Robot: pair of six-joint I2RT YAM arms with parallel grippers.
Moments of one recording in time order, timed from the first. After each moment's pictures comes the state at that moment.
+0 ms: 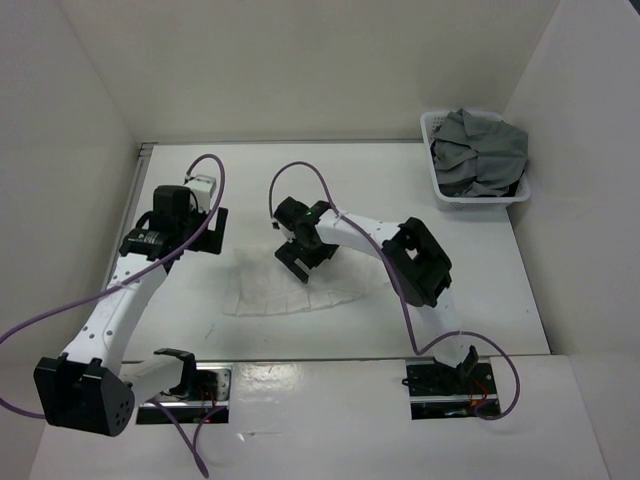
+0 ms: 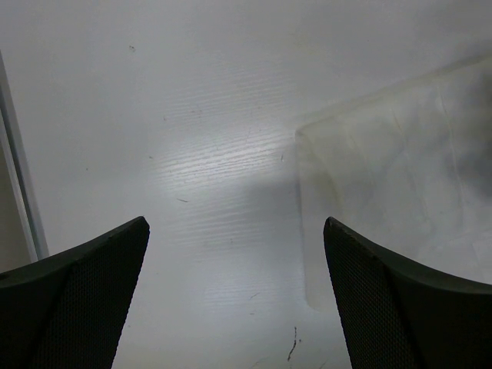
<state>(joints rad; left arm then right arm) -0.12 1.10 0.99 -0.63 -0.08 0.10 0.83 2.14 1.64 -0.83 0.07 0.02</state>
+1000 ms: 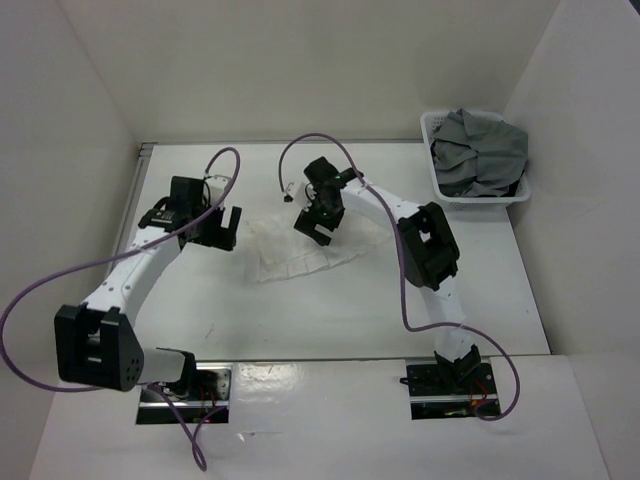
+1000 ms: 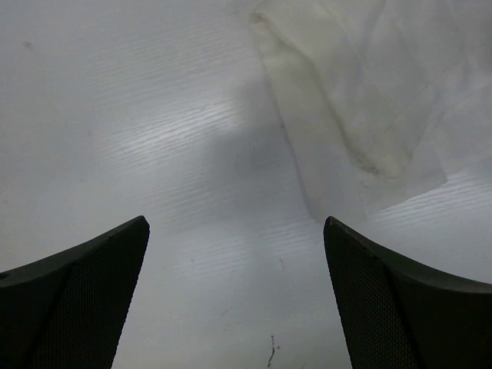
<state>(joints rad) -0.12 1.28 1.02 -0.62 0.04 0.10 0.61 2.23 1.85 -0.79 -0.10 -0.54</state>
